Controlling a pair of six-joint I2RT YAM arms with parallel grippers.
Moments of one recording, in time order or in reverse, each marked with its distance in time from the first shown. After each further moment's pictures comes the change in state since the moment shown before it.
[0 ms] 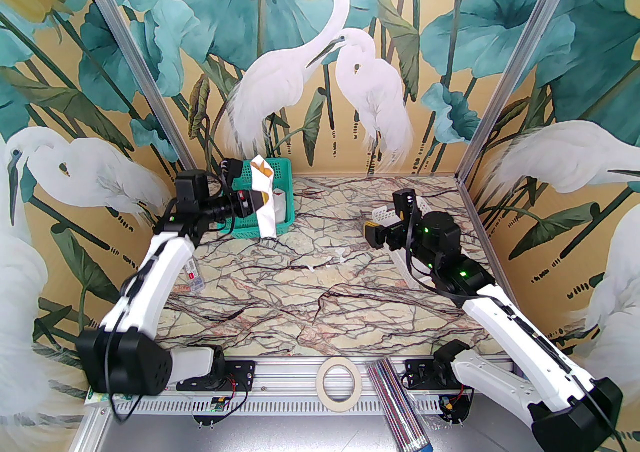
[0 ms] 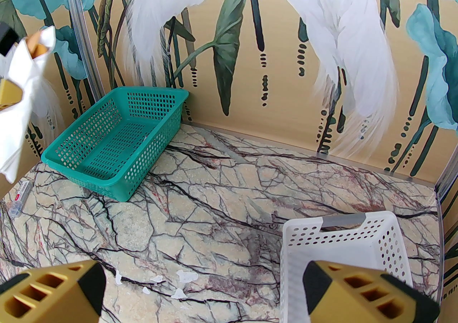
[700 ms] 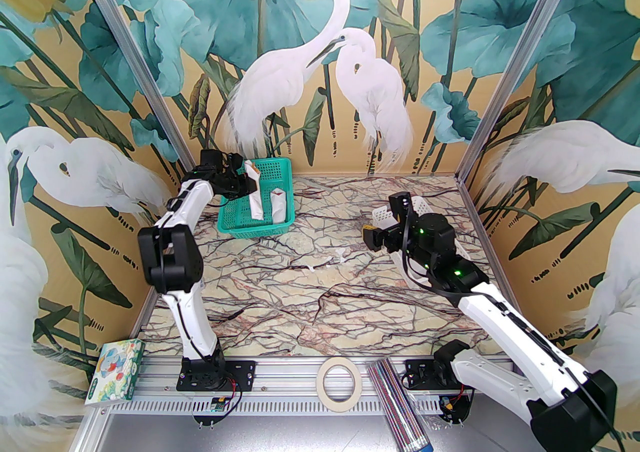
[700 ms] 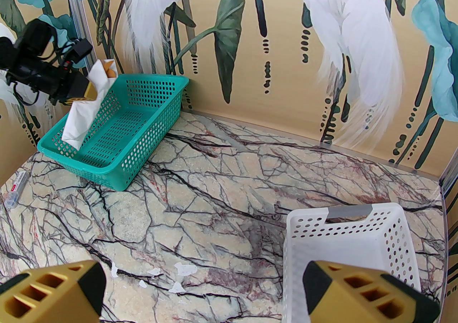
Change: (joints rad) left arm 0.077 0.718 0.597 -0.249 -0.269 0.058; right arm 0.000 0.036 -0.041 0.035 -0.009 -0.002
